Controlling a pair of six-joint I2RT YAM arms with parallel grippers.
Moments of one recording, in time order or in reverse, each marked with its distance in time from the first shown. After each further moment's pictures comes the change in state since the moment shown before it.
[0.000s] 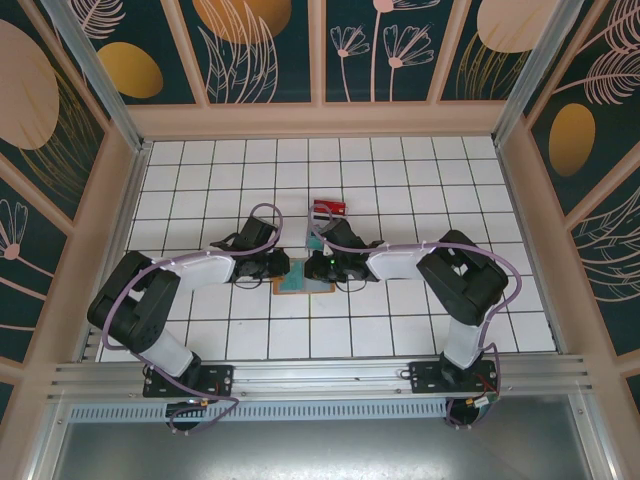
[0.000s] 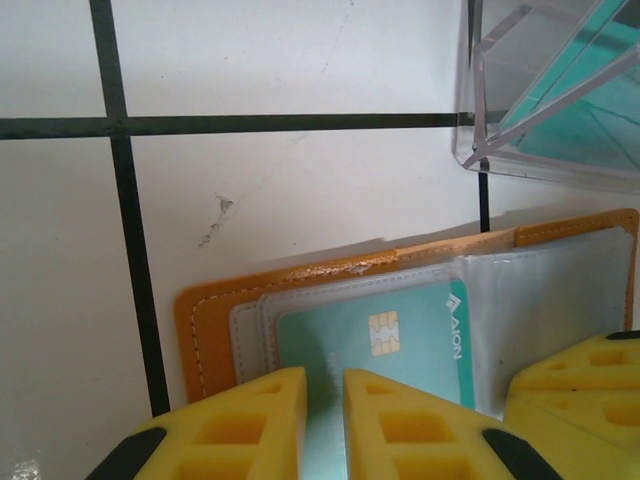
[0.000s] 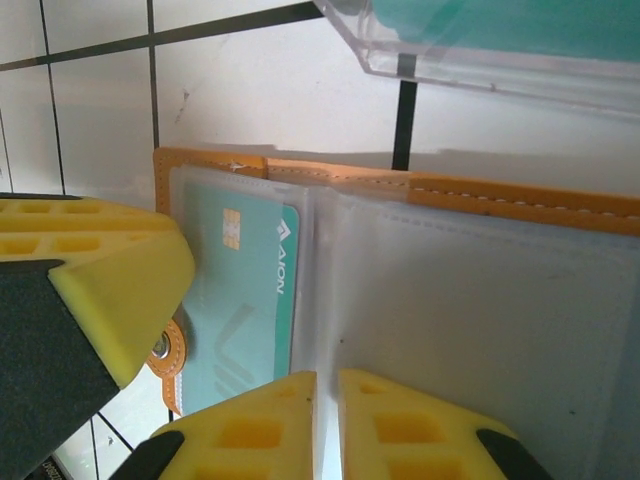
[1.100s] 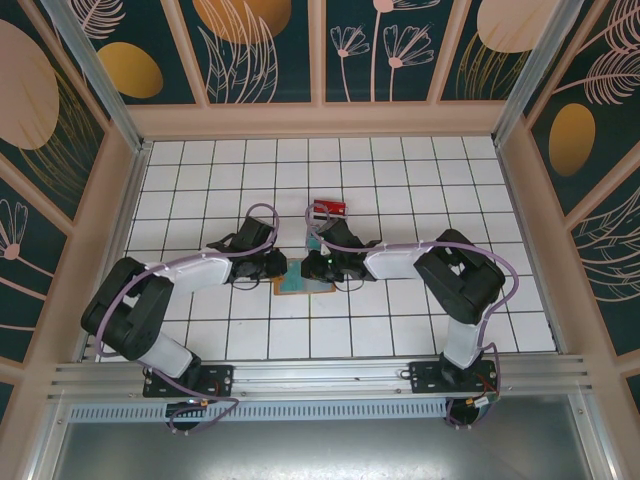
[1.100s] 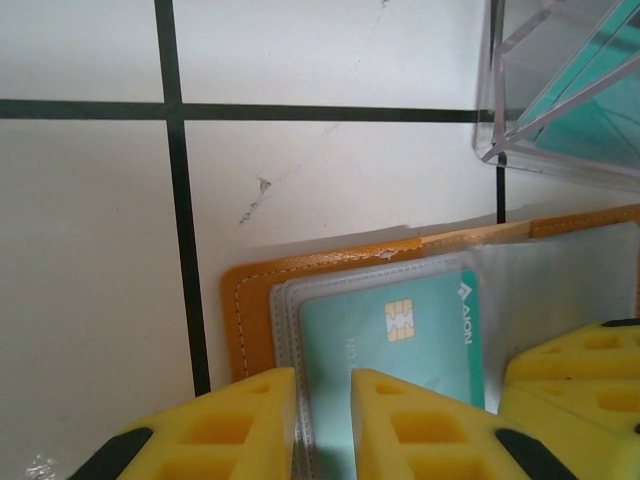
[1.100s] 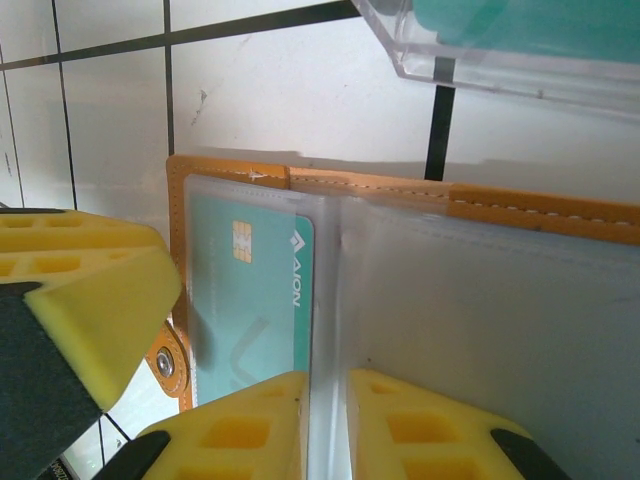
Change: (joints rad) left arm 0.000 -0.038 -0.006 -0.048 -0.039 -0.012; right arm 0.006 0.018 0.018 0.006 -0.006 0.004
